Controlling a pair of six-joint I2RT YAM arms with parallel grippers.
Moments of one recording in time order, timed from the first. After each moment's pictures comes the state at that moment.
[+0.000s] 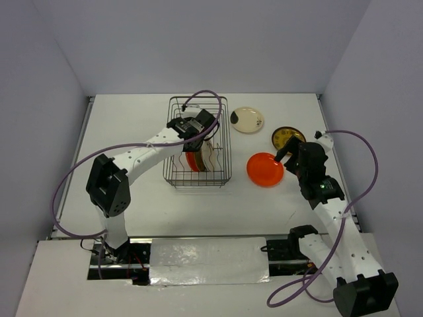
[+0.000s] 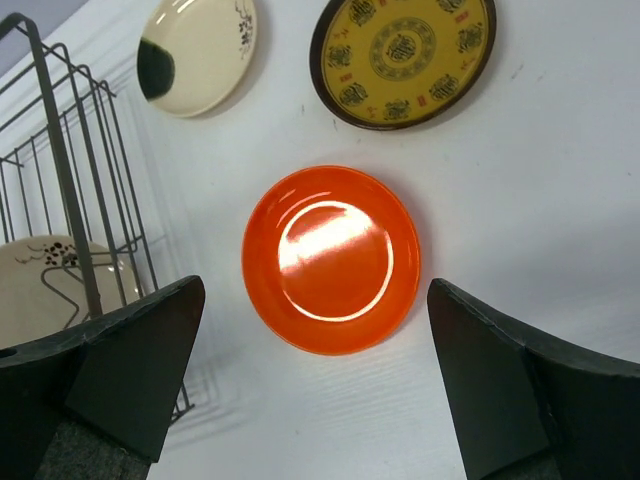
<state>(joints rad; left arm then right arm) -0.71 1.83 1.64 -0.94 -0.66 -0.64 0.17 0.78 0.72 -0.47 0.29 0.62</state>
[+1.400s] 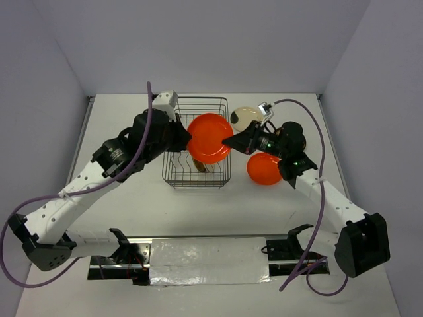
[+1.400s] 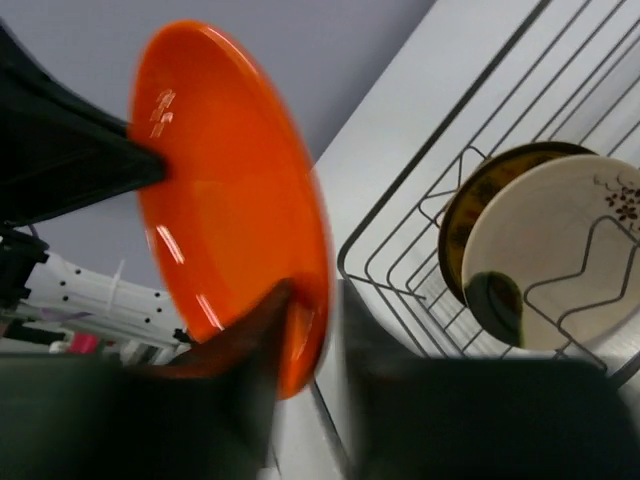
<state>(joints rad) -0.79 1.20 1.46 -0.68 -0.26 -0.58 0.35 1.14 0.78 0.34 -0.71 0.77</state>
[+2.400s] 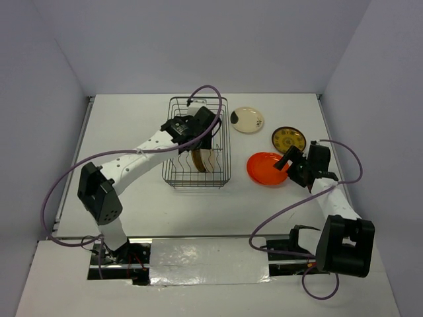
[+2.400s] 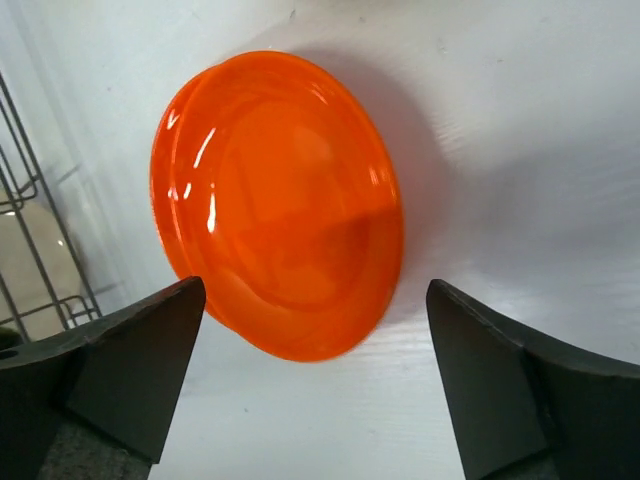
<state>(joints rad) -0.77 1.73 1.66 -0.88 -0.59 -0.59 -0.19 1.14 0.55 -0.23 -0.28 0.51</state>
